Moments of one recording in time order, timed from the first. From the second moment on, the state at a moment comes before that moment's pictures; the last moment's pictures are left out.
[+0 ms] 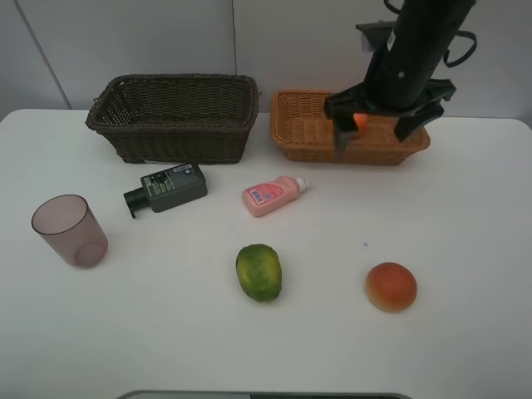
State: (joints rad) left arm -0.03 -0.01 -0.51 -0.19 1.07 0.20; right arm 0.46 1.79 -1.37 -0.17 1.03 0.25
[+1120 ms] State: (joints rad) left arm -0.03 -0.01 -0.51 -0.19 1.07 0.20; right arm 0.99 1.68 -1.10 -0.16 0.76 0.68
